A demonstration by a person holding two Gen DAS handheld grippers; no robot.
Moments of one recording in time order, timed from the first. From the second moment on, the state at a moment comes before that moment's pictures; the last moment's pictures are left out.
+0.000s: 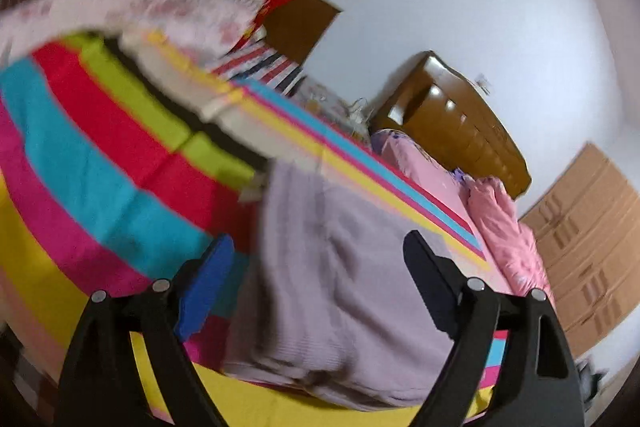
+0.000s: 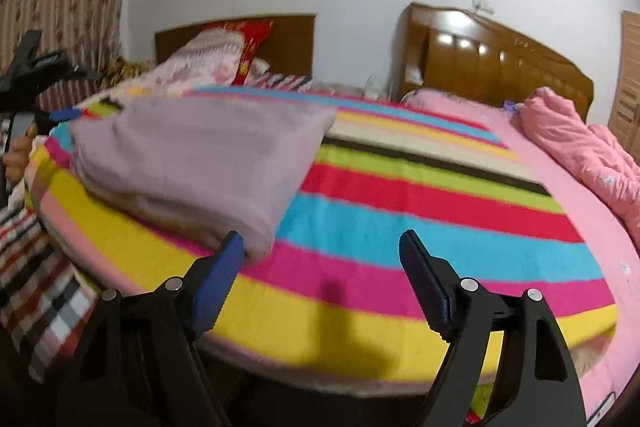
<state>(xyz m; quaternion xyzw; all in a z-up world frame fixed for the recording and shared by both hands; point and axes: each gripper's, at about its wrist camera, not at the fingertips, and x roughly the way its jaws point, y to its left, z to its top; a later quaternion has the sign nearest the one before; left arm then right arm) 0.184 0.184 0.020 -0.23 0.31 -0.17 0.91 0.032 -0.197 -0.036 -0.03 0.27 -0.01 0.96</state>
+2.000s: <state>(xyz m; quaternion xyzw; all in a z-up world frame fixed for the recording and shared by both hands) 0.175 0.113 -0.043 -0.04 0.39 -0.10 0.91 0.084 -0.107 -0.042 -0.04 0.30 0.12 0.95</state>
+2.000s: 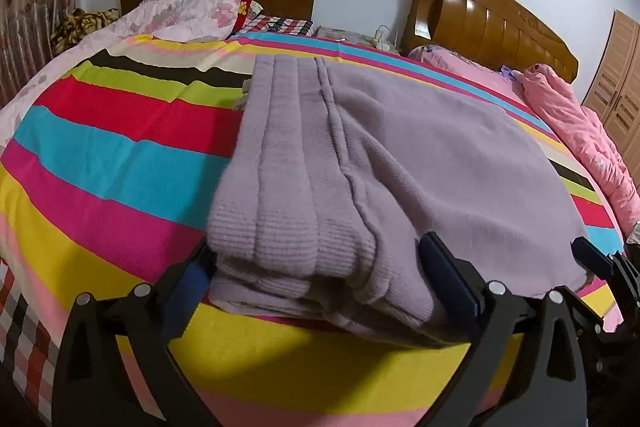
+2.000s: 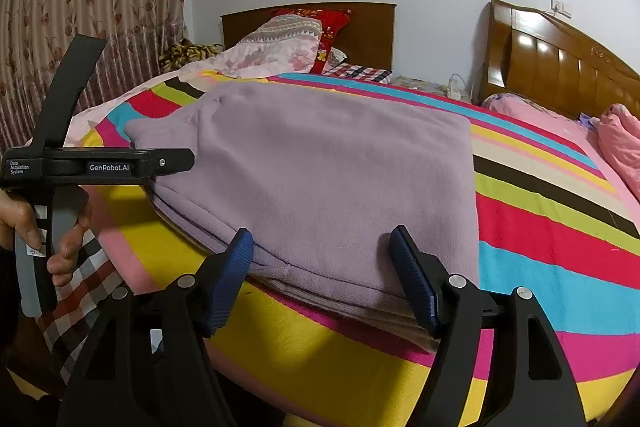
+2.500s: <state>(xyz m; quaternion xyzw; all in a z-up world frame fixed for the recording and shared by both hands) 0.182 0.122 -0.051 -0.07 0.39 -0.11 0.91 0.084 -0.106 -0.048 -0.05 0.30 0.15 0.94</state>
